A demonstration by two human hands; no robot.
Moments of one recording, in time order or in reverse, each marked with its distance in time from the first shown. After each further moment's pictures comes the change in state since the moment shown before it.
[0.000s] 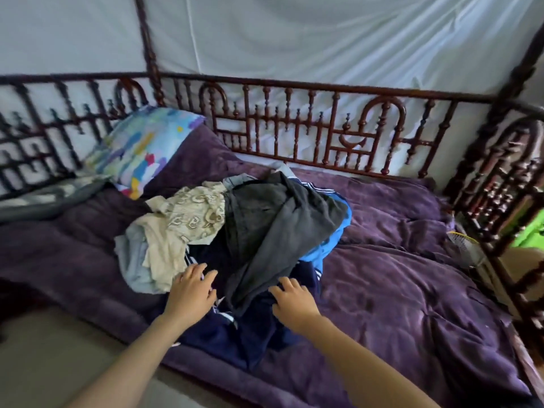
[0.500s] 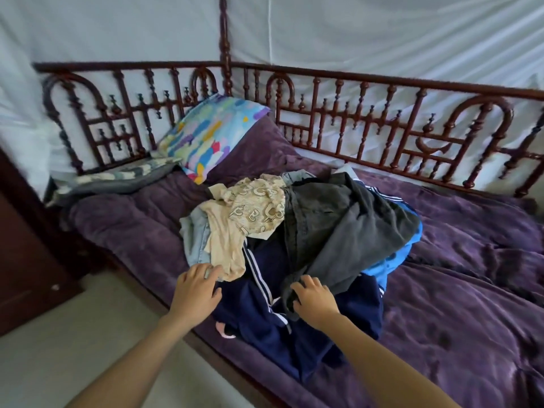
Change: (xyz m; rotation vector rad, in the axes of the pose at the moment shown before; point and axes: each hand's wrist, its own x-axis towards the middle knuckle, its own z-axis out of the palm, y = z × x) left_hand -0.047 -0.117 0.003 -0.072 0.024 -0.207; right_hand 0.091 -0.075 0.021 -0.005 -0.041 -0.089
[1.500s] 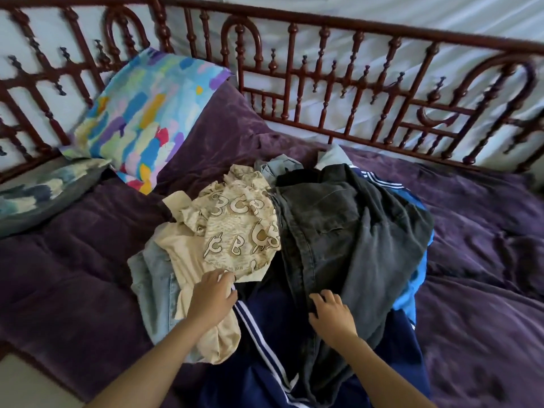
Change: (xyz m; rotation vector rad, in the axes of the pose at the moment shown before) left_hand 0.261 -0.069 0.121 -0.240 -0.340 -0.017; right_hand 0.206 0.046 0.010 0.195 -0.186 0.404
